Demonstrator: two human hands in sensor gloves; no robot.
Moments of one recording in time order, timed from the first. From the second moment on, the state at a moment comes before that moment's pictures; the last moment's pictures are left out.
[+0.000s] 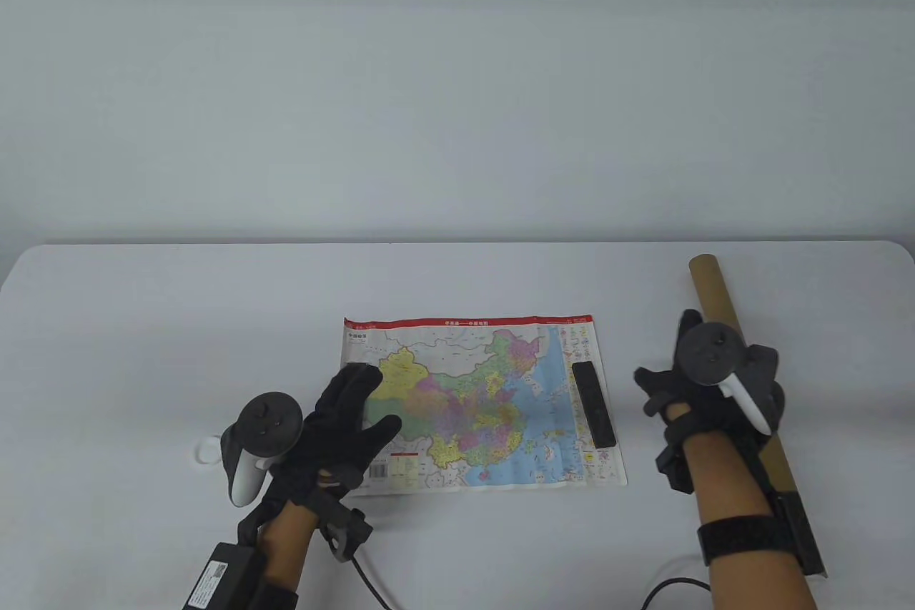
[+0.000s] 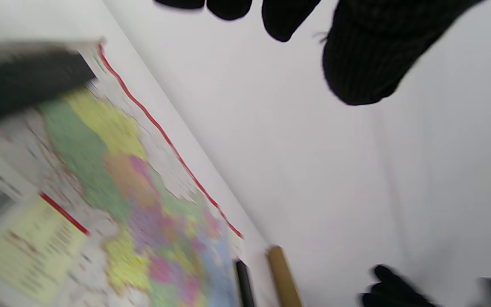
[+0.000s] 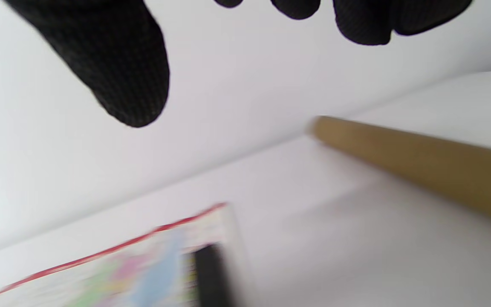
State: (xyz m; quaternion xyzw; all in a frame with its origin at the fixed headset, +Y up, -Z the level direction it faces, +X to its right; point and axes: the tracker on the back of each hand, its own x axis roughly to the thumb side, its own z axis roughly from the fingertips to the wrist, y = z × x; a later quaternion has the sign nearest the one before) left_hand -0.211 -0.700 -0.345 -0.04 -0.07 0.48 0.88; right_hand 0.234 -0.631 -0.387 -0.04 -0.02 0.98 0.18
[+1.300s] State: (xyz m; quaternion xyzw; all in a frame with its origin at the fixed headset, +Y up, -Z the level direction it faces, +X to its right) left_hand -0.221 -0.724 -0.394 -0.08 0.25 0.11 0.96; right_hand 0.030 -0.776 -0.377 0.20 0.19 0.96 0.08
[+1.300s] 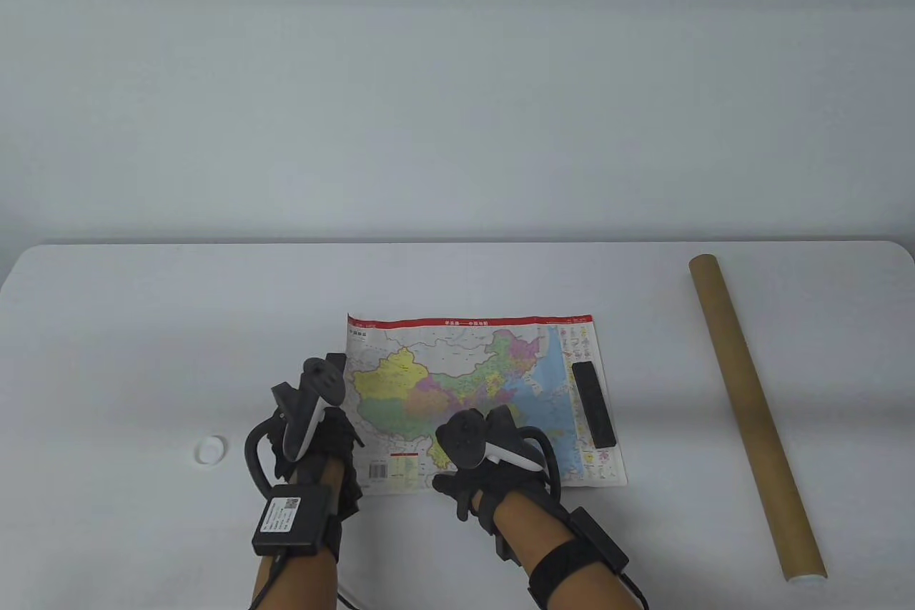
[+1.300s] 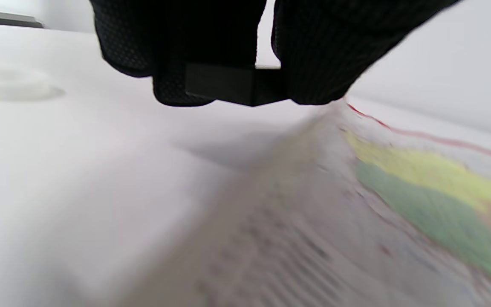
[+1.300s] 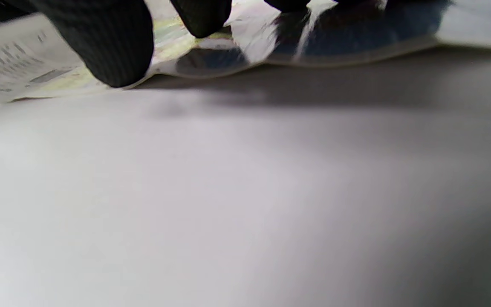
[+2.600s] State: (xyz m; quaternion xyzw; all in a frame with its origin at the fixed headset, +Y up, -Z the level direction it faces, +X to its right) left_hand -0.168 -0.693 -0.400 -0.12 -0.01 0.55 0.83; right_hand 0.030 -0.778 -0.379 0.19 0.19 0.96 0.09
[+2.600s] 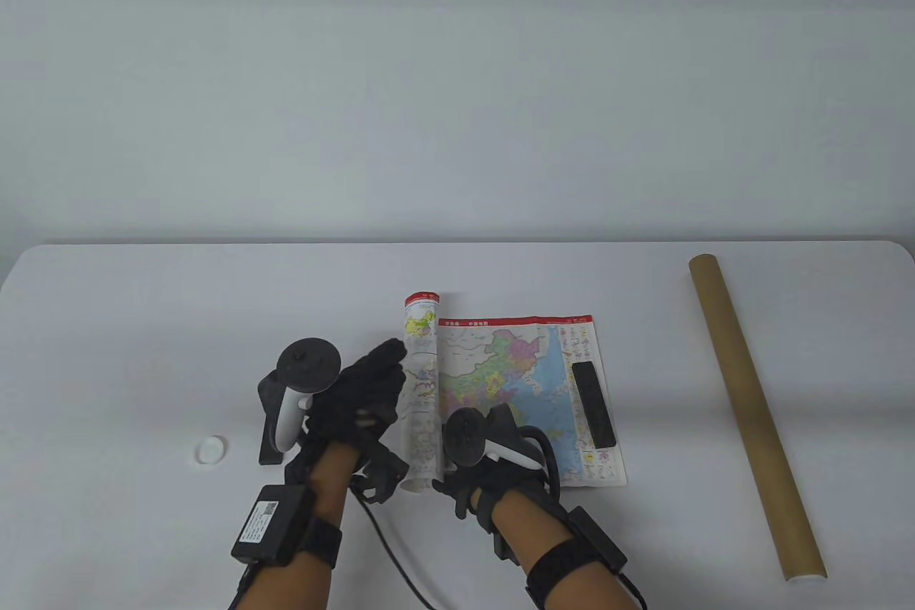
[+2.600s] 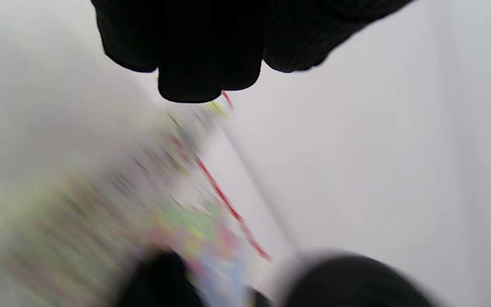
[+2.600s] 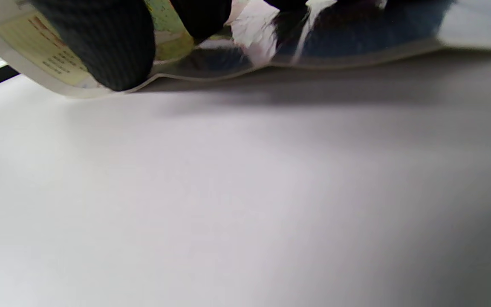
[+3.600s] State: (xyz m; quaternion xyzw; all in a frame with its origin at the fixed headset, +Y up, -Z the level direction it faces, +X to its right) left_hand -0.111 -0.770 -0.404 -0.29 -0.08 0.21 0.93; right_hand 0.052 -0.774 -0.388 0.18 0.21 0.95 0.16
